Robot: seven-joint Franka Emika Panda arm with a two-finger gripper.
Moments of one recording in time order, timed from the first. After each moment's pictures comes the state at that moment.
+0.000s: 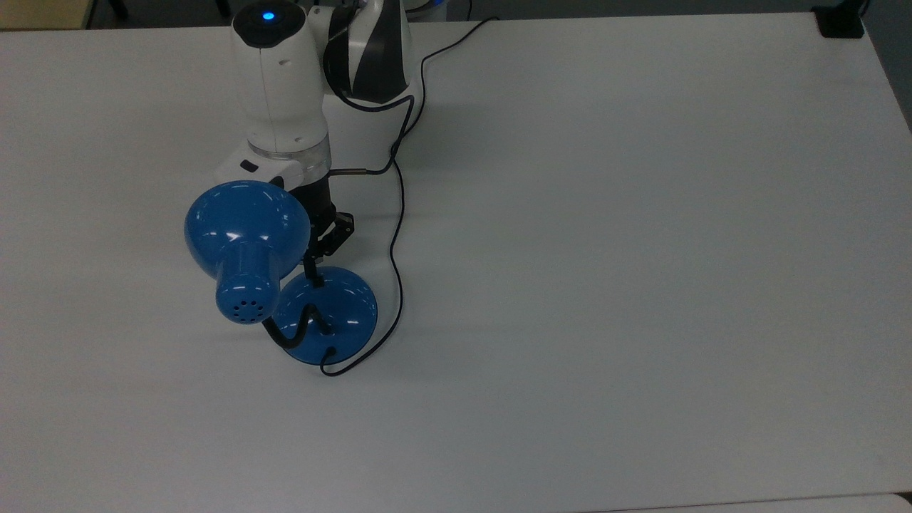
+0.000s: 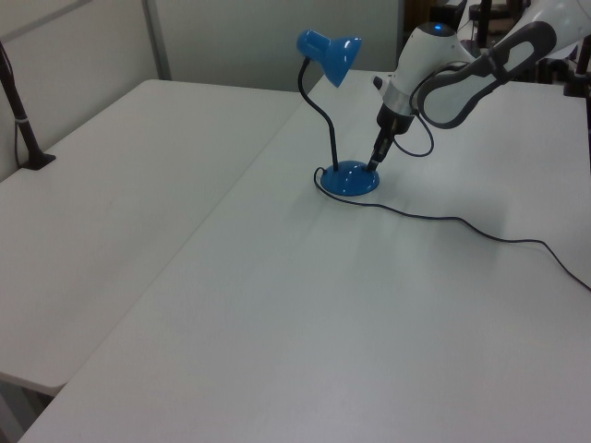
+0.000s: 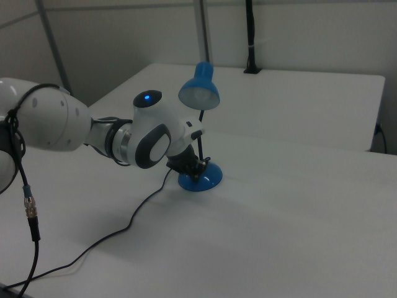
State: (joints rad) arm -0.22 0.40 0.12 -1.91 -0.07 2.68 -0.24
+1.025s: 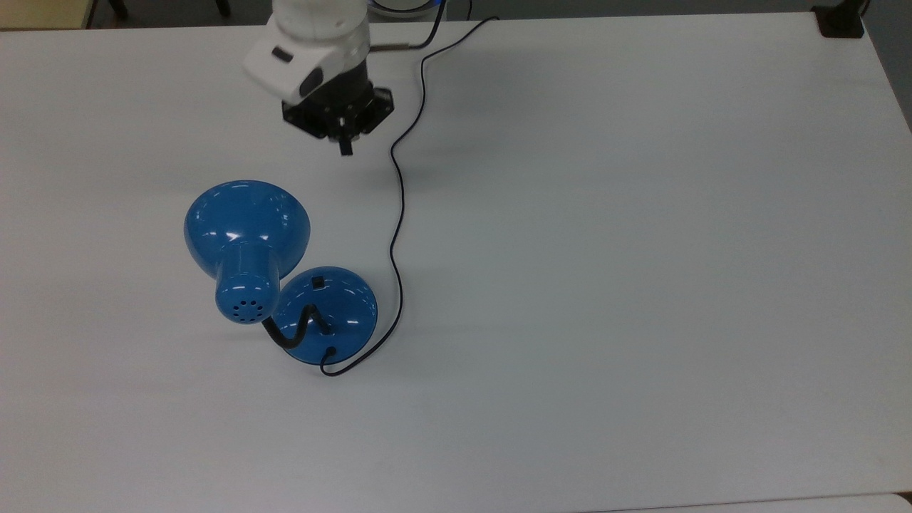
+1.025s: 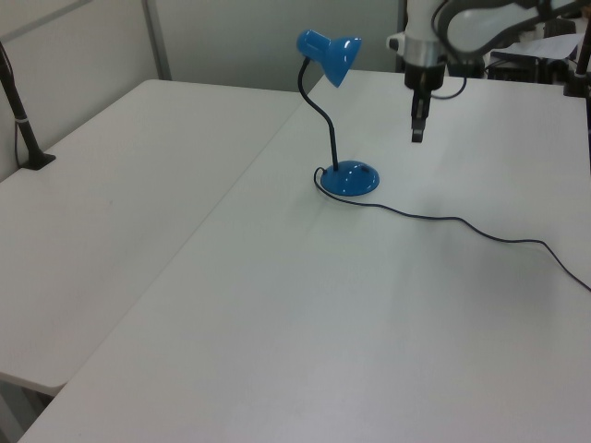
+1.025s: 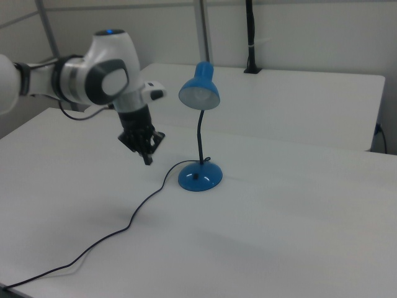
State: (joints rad) arm -0.15 0.09 0.14 -1.88 -0.06 2.01 -0.18
